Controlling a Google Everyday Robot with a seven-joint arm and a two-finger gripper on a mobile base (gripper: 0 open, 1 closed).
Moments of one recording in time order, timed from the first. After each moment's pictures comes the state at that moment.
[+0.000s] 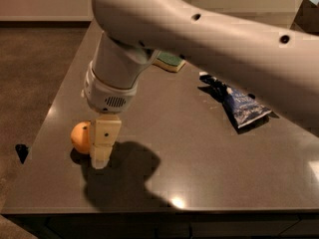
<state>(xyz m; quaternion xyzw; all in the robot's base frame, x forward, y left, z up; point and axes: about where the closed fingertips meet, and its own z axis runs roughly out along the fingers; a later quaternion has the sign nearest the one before) 0.436 0.126 0.880 -0.78 0.57 0.15 0.19</state>
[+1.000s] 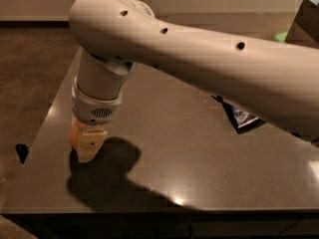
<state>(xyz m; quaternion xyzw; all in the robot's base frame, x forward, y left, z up) 0.428 0.150 0.851 -0.81 0.55 0.16 0.15</state>
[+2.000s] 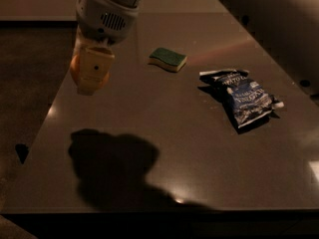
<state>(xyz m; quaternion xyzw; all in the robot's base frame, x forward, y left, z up) 0.475 0.120 0.995 -0.78 0.56 0.16 0.21</state>
